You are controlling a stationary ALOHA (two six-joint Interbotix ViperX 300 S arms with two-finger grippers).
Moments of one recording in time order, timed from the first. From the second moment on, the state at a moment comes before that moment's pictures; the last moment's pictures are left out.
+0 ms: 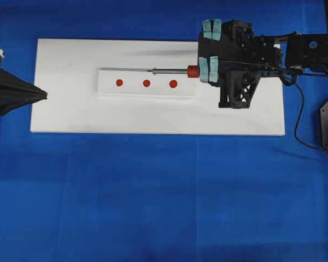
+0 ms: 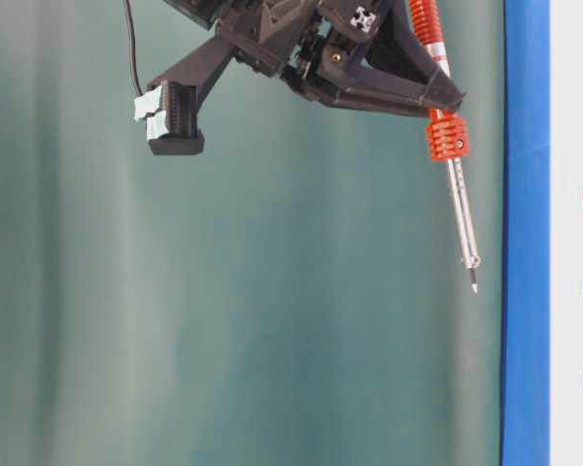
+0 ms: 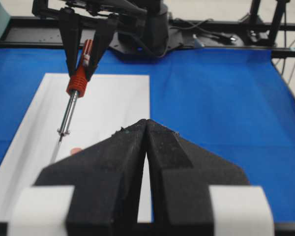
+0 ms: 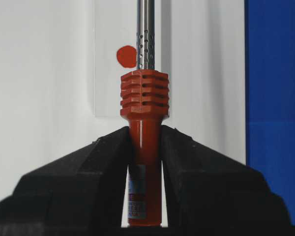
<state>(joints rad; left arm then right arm) -0.02 -1.01 1.23 0.00 -0.25 -0.02 -0.19 -0.19 0.62 -0.12 0.49 0.03</state>
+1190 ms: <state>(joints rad) -0.02 -1.01 1.23 0.00 -0.25 -0.02 -0.19 -0.10 0.62 -0.12 0.48 0.03</state>
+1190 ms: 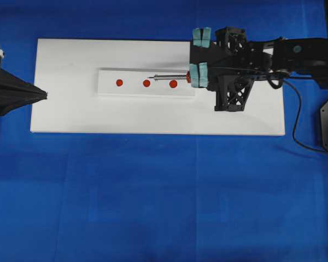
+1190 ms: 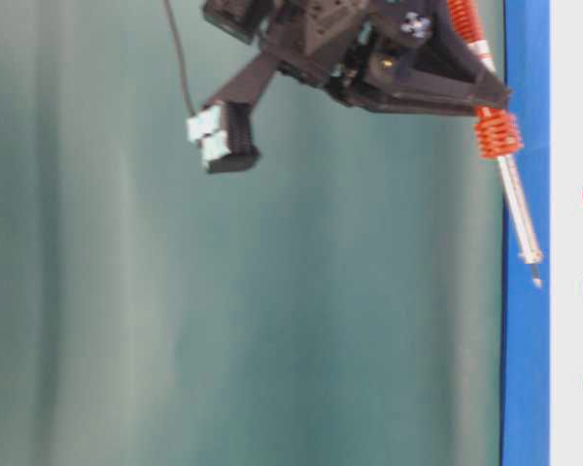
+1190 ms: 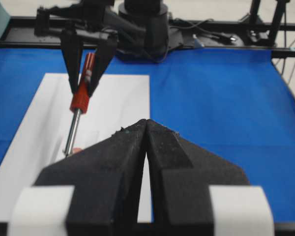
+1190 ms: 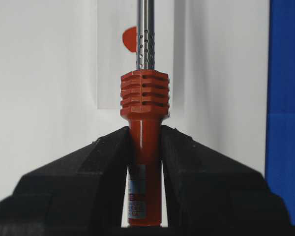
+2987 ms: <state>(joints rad) -0.02 -1.01 1.23 0.00 -0.25 -0.02 -0.20 -0.01 0.61 -0.12 0.45 0.03</state>
